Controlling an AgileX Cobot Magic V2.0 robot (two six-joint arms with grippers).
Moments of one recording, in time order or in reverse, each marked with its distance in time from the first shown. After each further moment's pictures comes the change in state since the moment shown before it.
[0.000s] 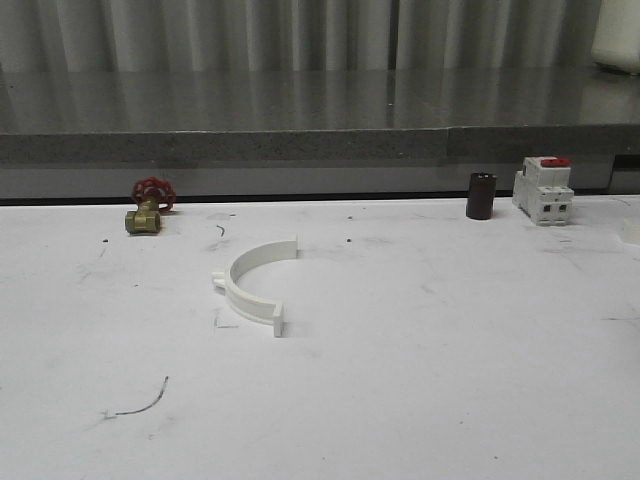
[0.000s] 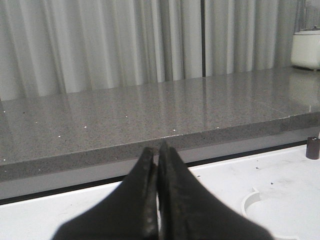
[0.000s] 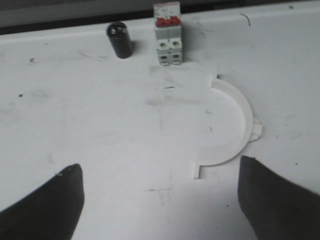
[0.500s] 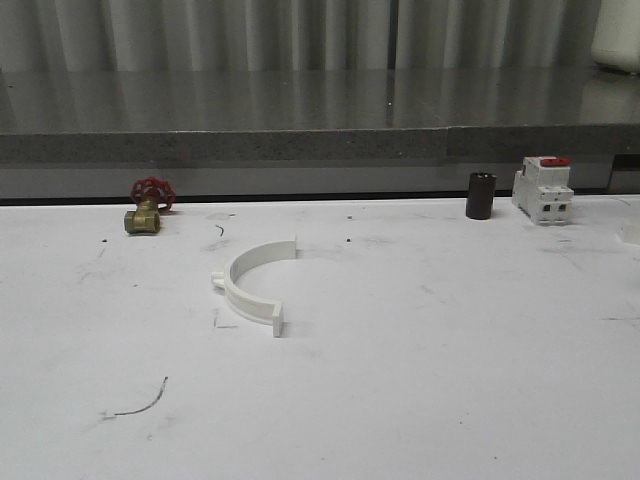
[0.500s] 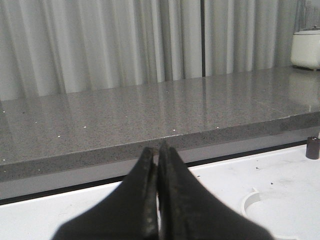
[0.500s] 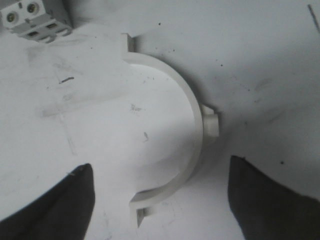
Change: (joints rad) left arm 0.000 0.000 0.000 0.000 0.000 0.000; right arm -0.141 0.520 -0.278 -0.002 0.092 0.083
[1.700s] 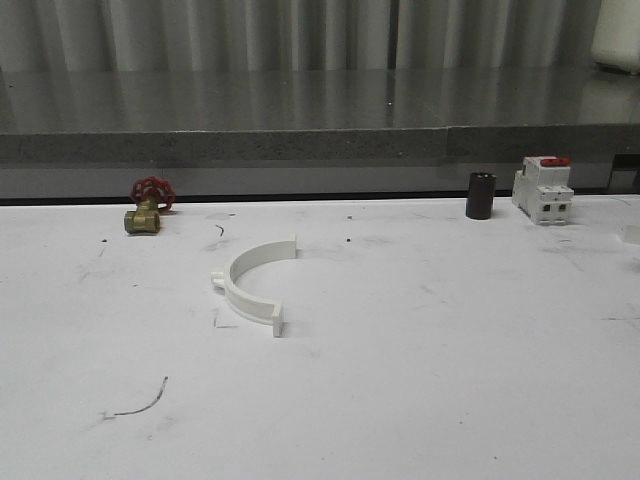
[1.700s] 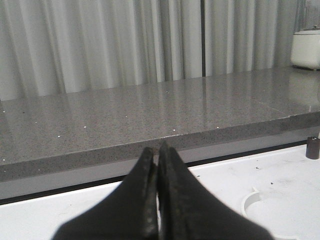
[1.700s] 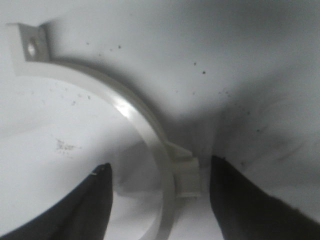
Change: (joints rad) left arm 0.000 0.000 0.000 0.000 0.000 0.000; right arm 0.000 0.267 -0.164 -0.113 0.086 0.095
